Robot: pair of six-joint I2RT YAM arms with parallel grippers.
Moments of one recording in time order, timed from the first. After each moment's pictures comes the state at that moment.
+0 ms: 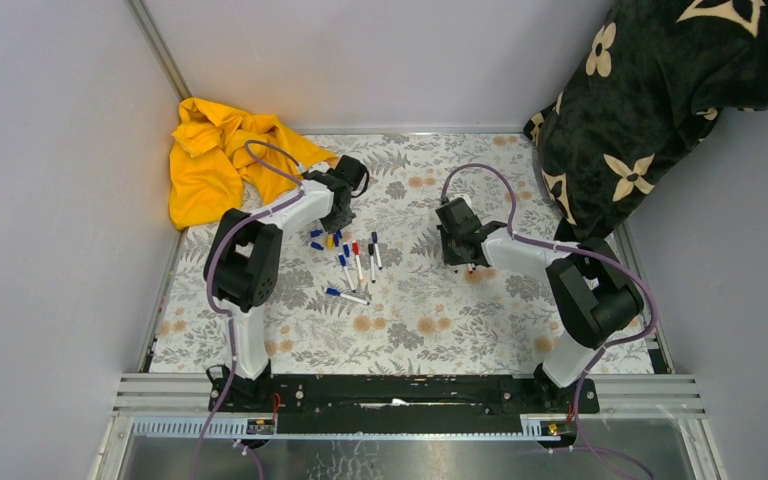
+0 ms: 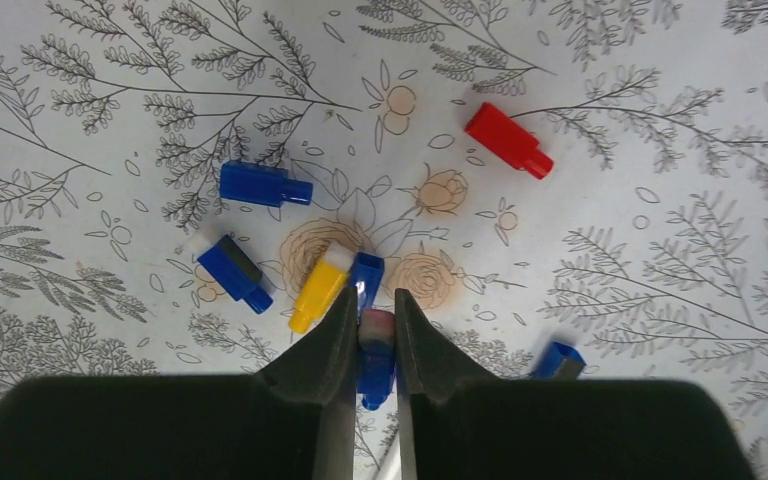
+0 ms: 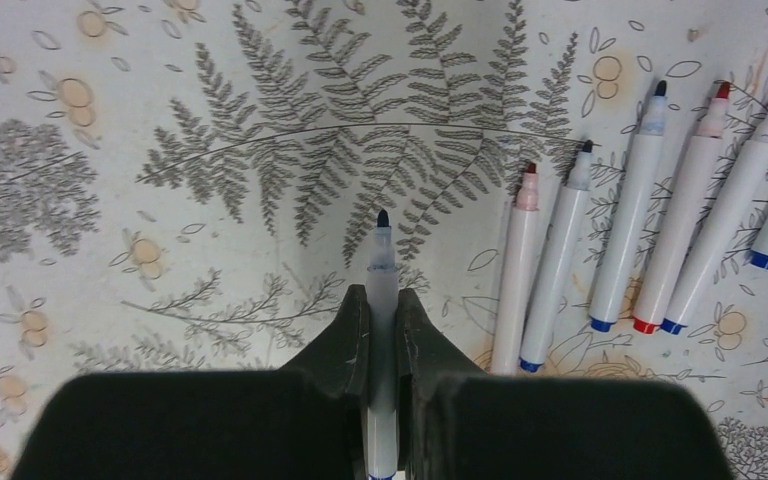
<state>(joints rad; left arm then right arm) -0.41 1.96 1.45 -0.72 -0.39 -0.92 0.57 1.69 0.95 -0.28 0.20 0.37</state>
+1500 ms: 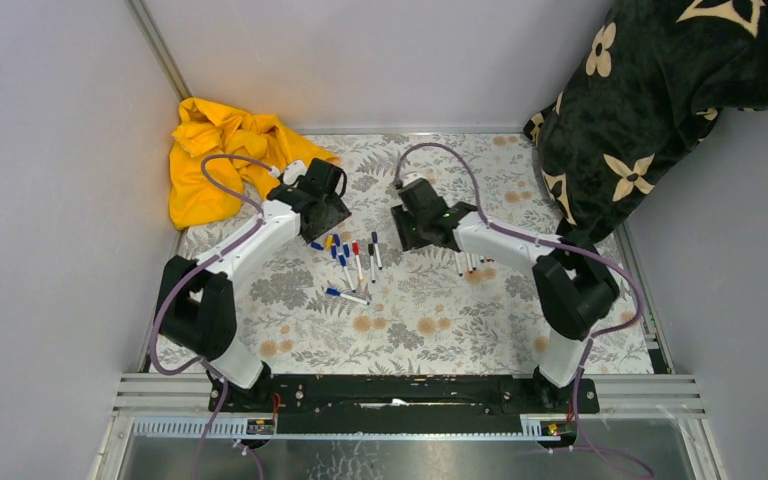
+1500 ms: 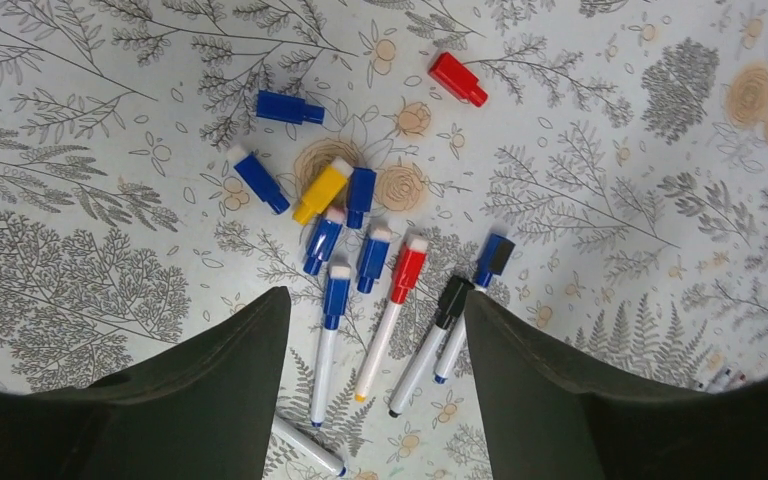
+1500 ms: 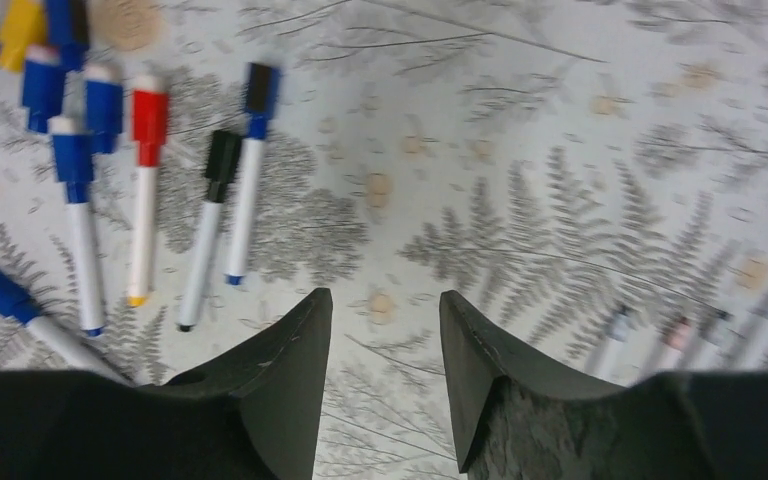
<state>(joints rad) -0.41 1.61 1.25 -0.67 -0.31 -0.97 0.69 1.76 1.22 -0.35 0.15 0.27</state>
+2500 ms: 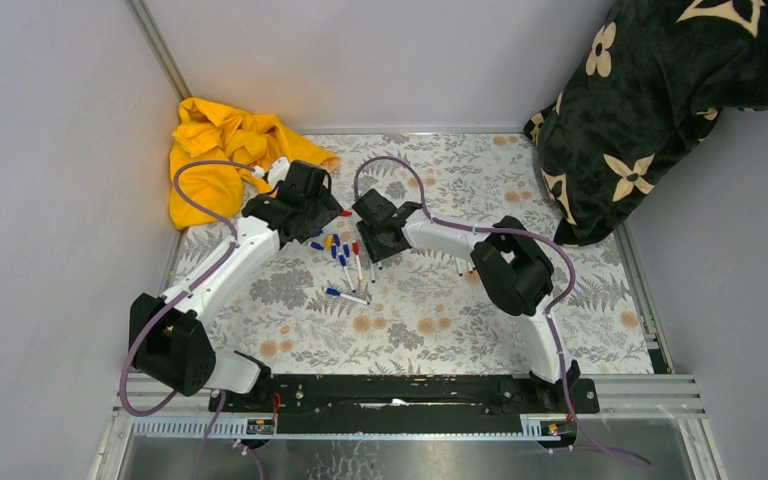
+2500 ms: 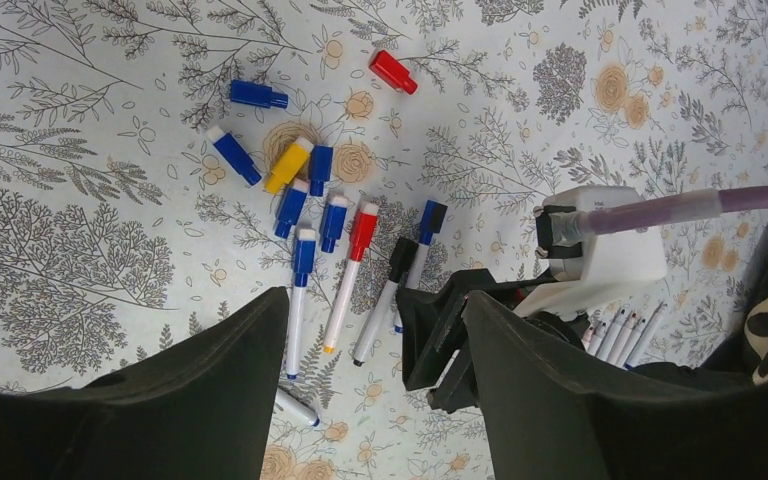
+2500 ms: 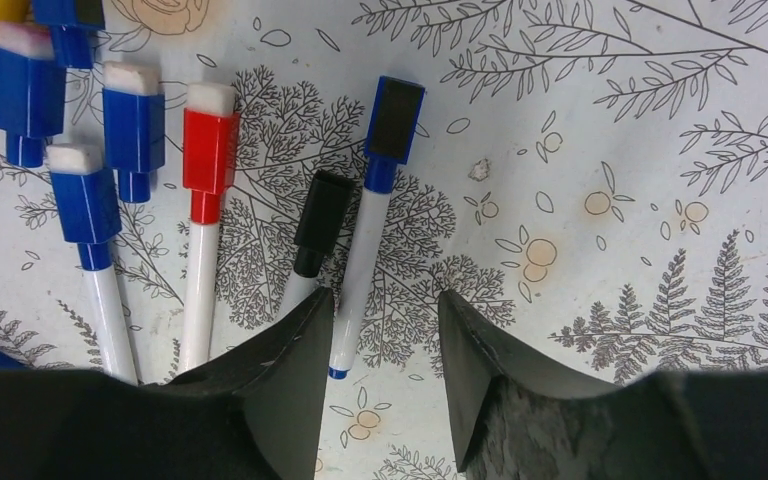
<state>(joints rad) -0.41 1.40 1.18 -0.66 -0.27 -0.99 0.84 2.15 1.59 -0.53 0.17 0.33</state>
